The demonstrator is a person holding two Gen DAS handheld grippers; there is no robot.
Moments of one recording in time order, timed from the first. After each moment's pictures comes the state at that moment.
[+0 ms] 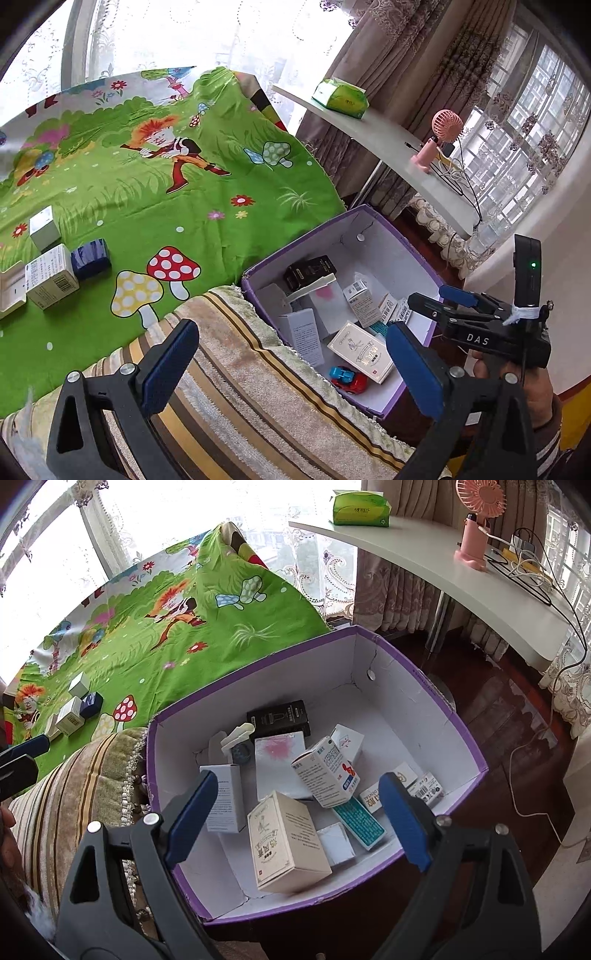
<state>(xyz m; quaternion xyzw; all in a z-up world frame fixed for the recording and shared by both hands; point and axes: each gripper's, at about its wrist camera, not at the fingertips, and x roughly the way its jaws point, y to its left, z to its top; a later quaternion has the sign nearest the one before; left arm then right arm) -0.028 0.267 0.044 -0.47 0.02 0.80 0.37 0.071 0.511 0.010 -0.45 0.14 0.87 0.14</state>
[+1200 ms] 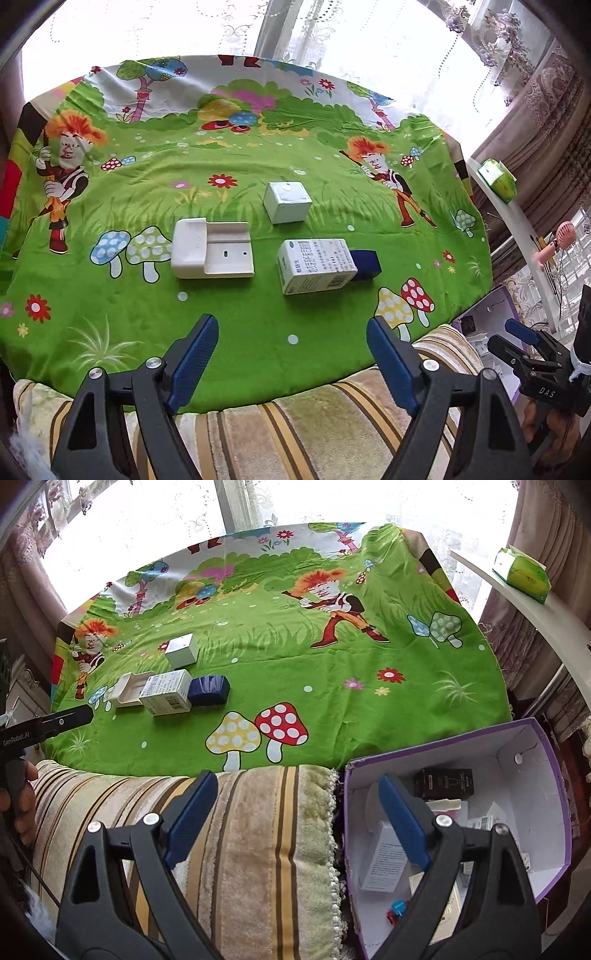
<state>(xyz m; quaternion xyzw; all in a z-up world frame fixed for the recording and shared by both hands) -0.125 0.046 0.023 -0.48 -0.07 0.86 0.15 -0.050 0.334 0.019 -0.46 0.04 0.89 -0.02</state>
